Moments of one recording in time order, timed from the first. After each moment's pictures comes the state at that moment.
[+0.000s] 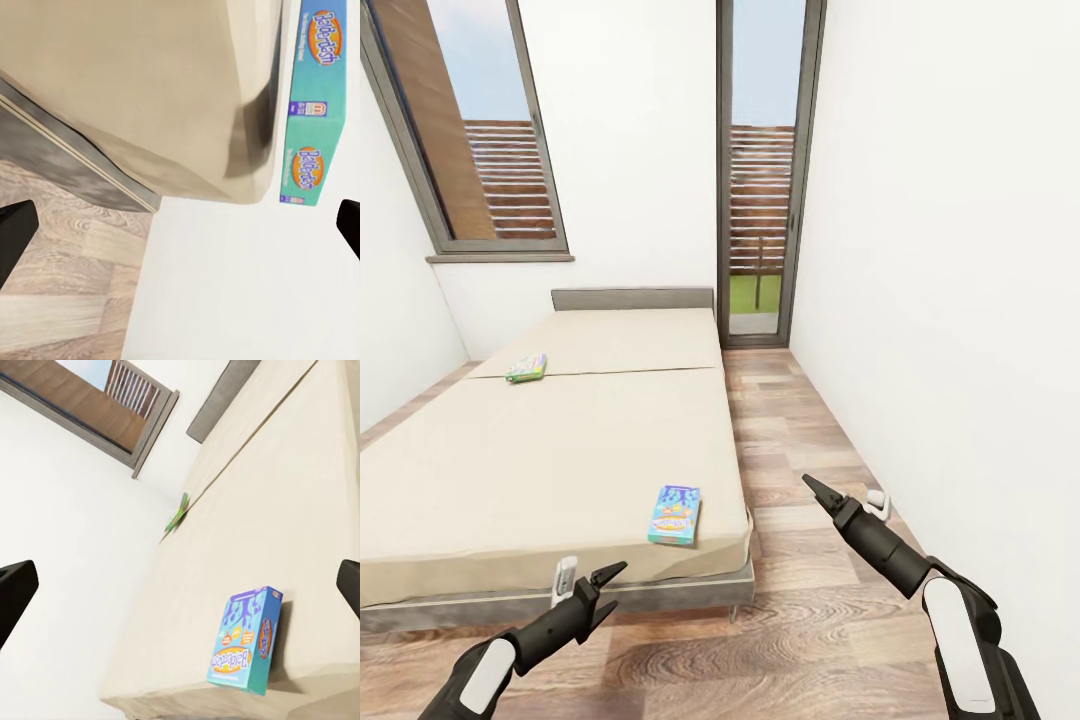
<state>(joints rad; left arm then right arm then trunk) -0.41 0.09 0.34 -0.61 0.68 0.71 -0.68 -0.26 0.08 -0.29 -1.48 -0.71 0.74 0.55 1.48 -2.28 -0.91</state>
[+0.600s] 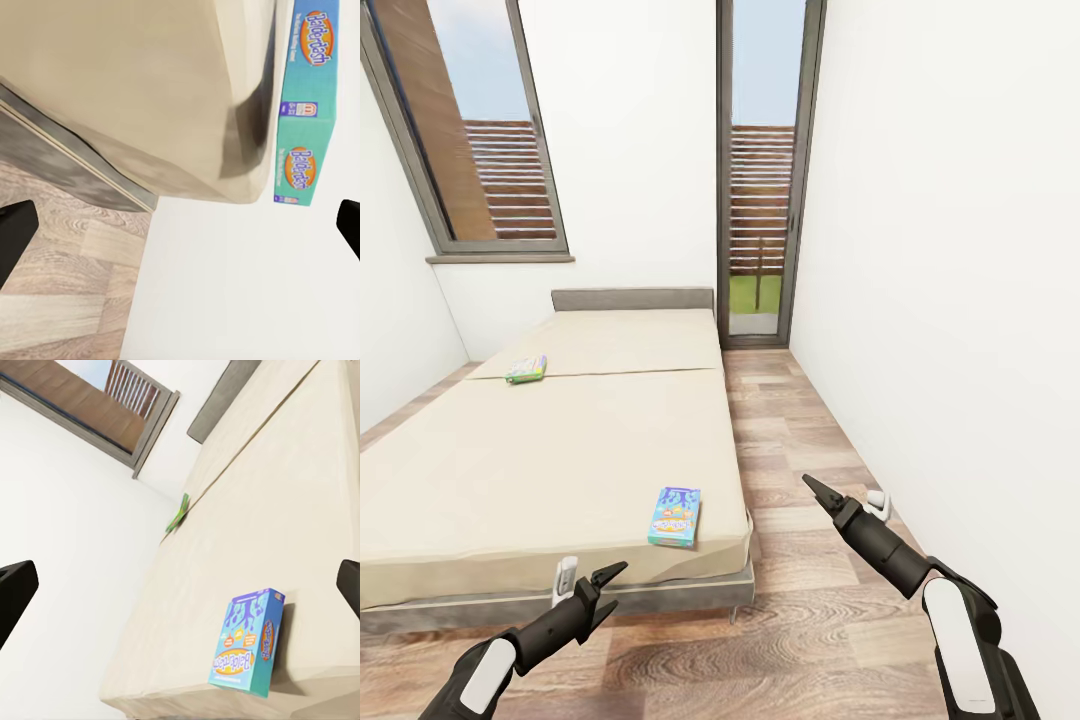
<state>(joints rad) -0.41 0.09 0.34 -0.61 0.68 0.71 -0.68 -0.26 0.08 -0.29 -1.48 -0.71 0.74 0.55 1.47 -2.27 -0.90</state>
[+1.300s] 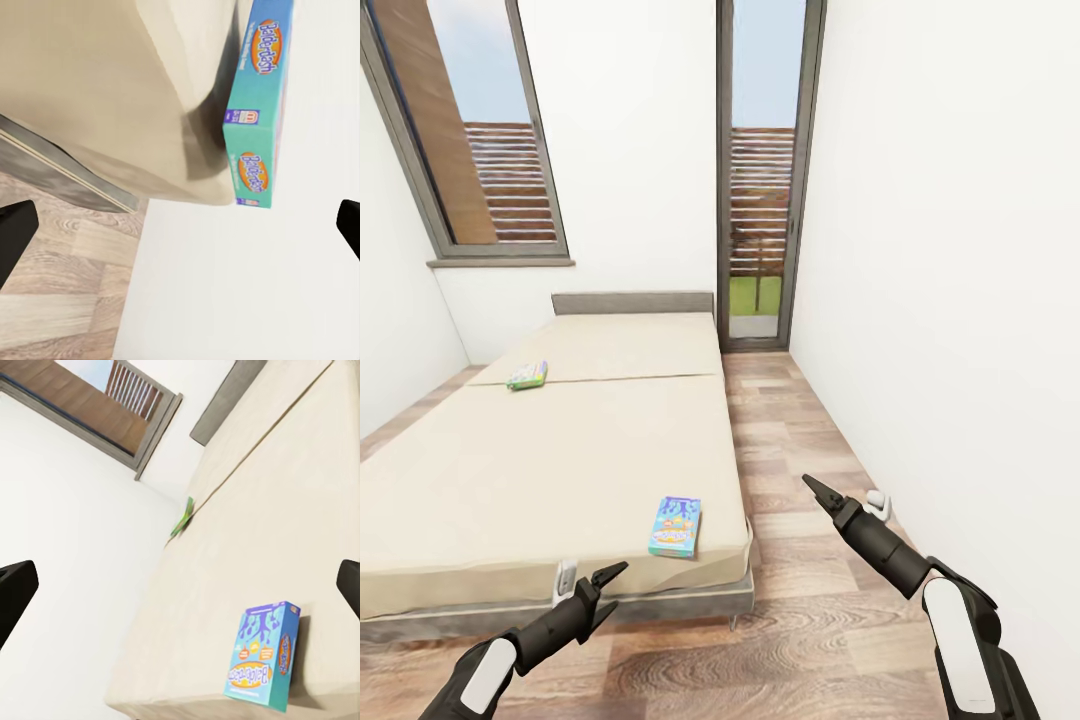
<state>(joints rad) -0.41 0.09 0.33 -0.61 0.68 0.71 -0.68 -0.26 0.08 -0.29 -1.48 -0.71 0.74 0.55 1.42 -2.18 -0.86</state>
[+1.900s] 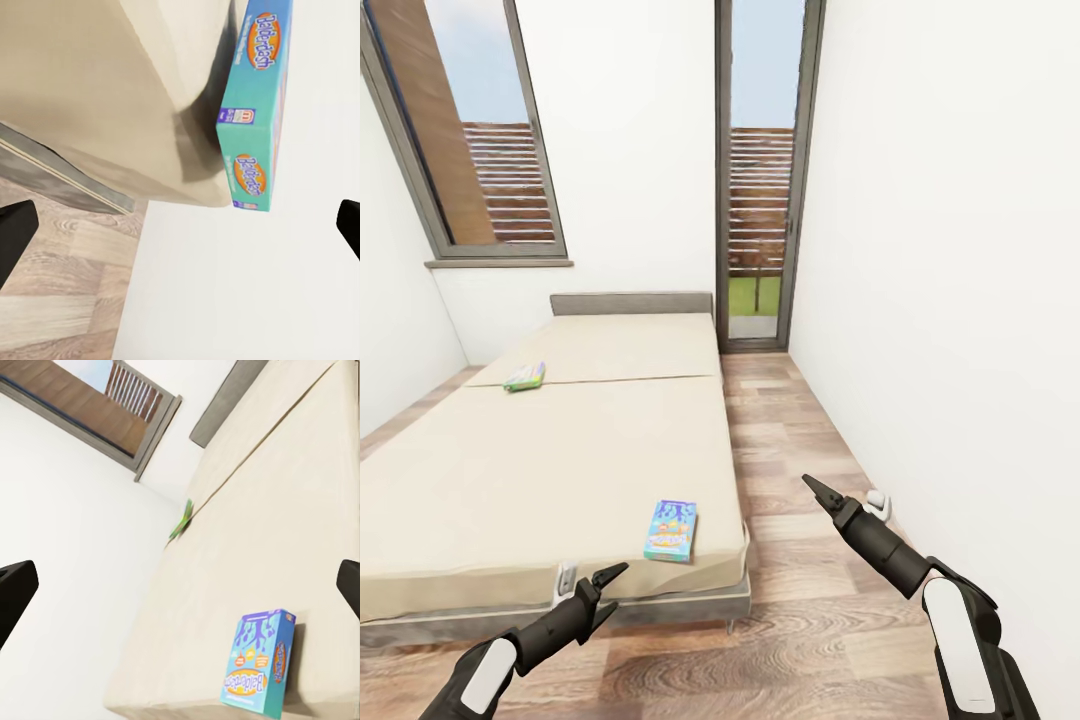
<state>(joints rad) -0.41 0.09 0.33 -0.61 0.67 0.71 -0.68 -0.26 0.08 -0.29 -1.48 -0.71 0.74 0.55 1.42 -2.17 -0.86</state>
